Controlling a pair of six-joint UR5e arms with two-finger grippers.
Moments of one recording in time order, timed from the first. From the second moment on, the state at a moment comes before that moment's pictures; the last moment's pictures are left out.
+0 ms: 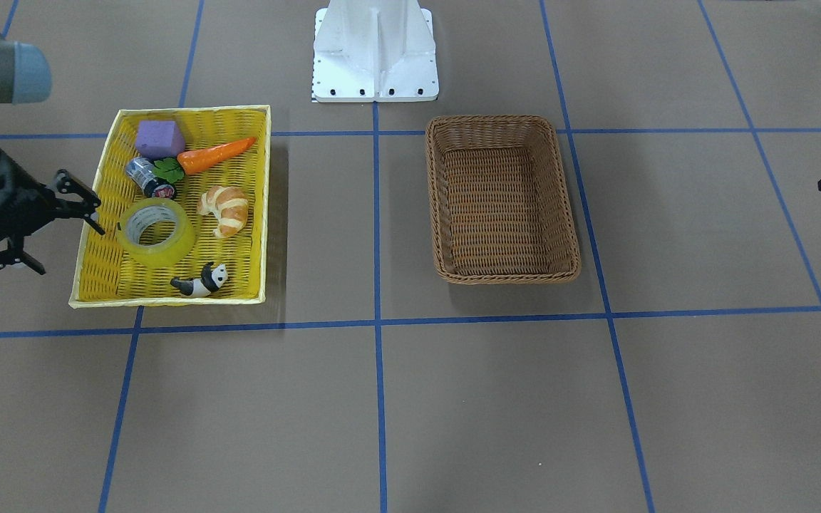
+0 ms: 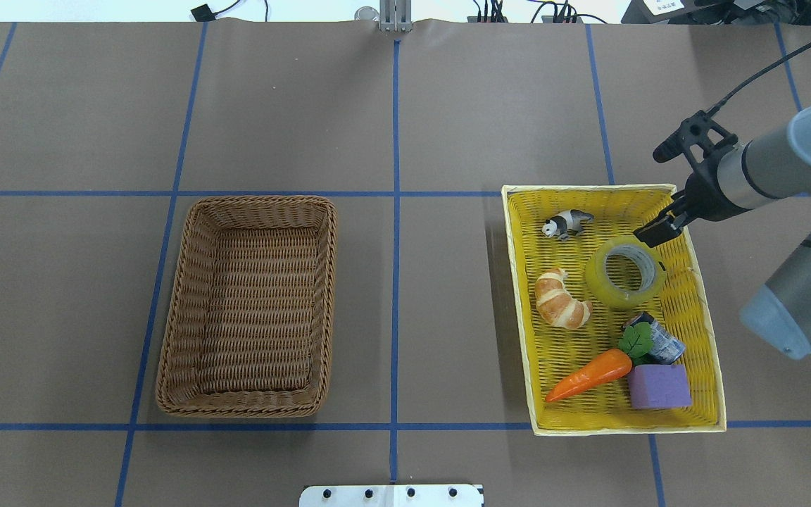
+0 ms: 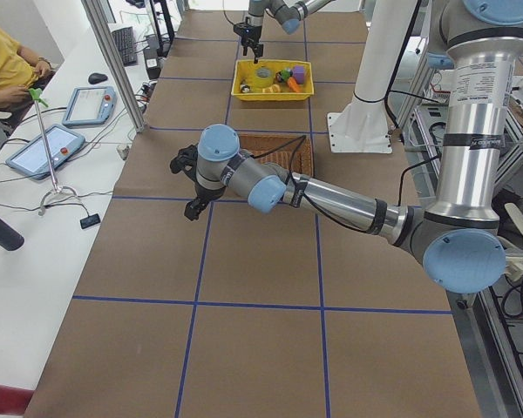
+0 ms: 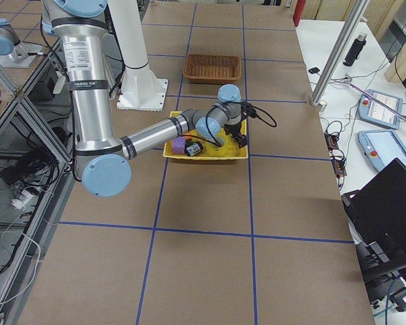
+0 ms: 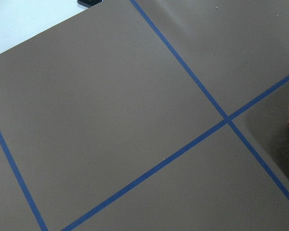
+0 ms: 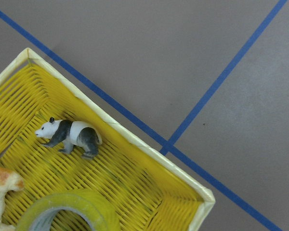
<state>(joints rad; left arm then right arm) -1.41 -1.61 -1.82 -1.91 -2.41 0.02 0.86 -1.46 1.81 -1.16 2.05 0.27</state>
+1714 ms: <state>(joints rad) -1.41 -1.62 -1.82 -1.91 -2.41 0.01 0.94 -1.43 1.82 -1.17 2.07 0.29</state>
